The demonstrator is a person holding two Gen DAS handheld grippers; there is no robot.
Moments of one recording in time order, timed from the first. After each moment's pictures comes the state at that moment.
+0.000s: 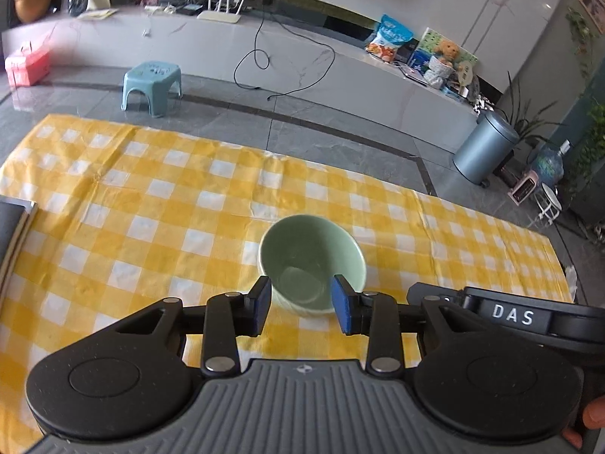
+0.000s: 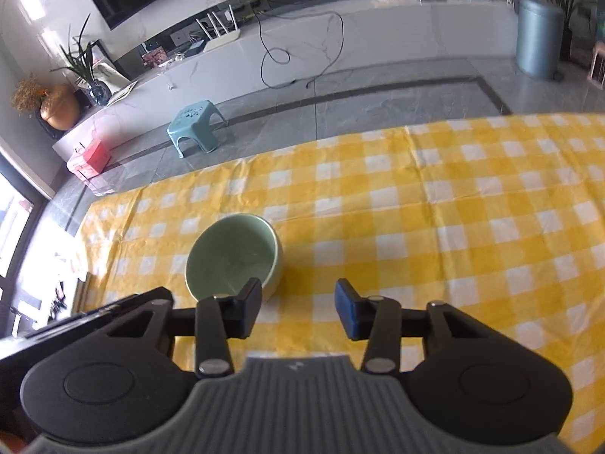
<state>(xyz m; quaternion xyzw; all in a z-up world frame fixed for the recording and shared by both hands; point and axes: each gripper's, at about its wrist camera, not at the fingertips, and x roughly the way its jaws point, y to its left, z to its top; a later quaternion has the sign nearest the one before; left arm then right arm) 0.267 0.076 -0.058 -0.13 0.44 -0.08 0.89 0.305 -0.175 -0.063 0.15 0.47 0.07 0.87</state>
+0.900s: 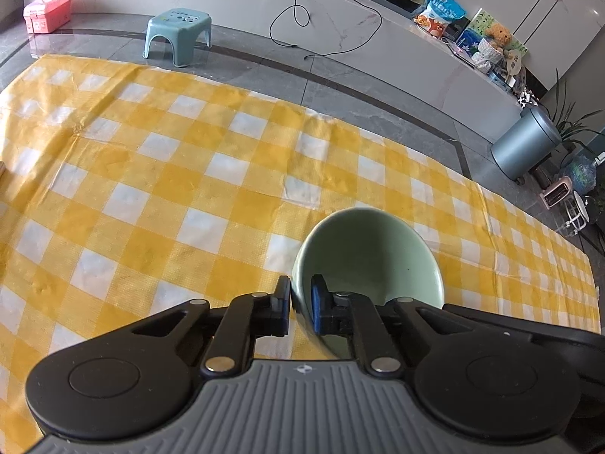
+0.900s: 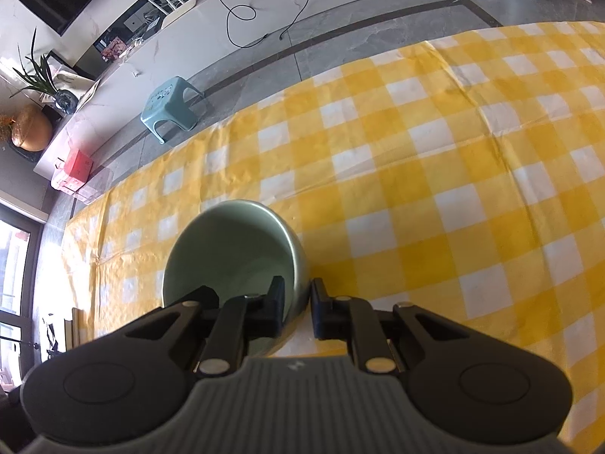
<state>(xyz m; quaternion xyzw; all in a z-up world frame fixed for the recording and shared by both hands) 0.322 0.078 -0.117 -0.16 0.49 -0.03 0.85 0.367 -0.140 -0.136 0.22 0.53 0.04 0.82</state>
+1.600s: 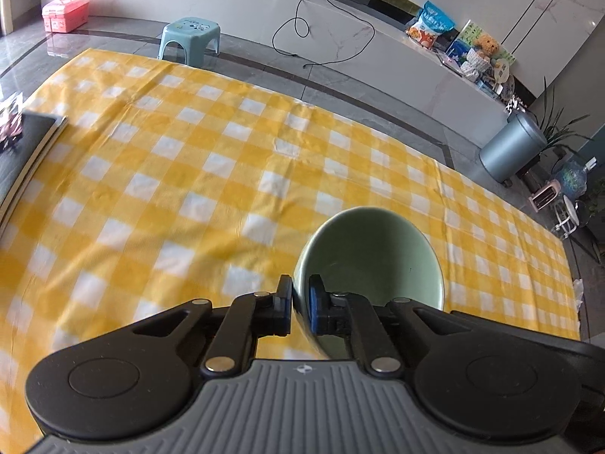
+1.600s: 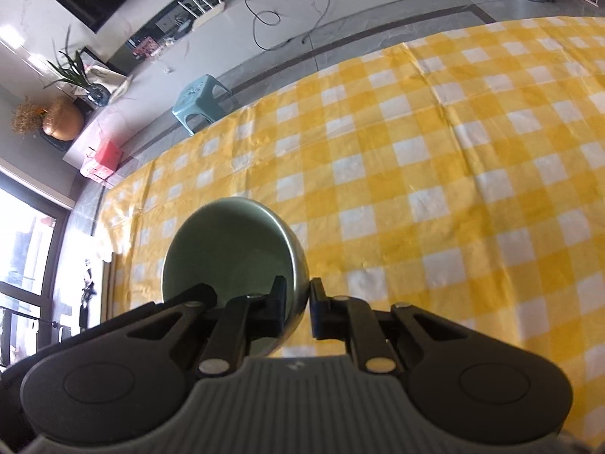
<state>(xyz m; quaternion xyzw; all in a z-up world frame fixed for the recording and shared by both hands) 0.214 0.063 -0.063 -0.17 0.48 -0.02 0.86 0.261 -0.172 -0.090 0.23 0.51 0.08 0.83</state>
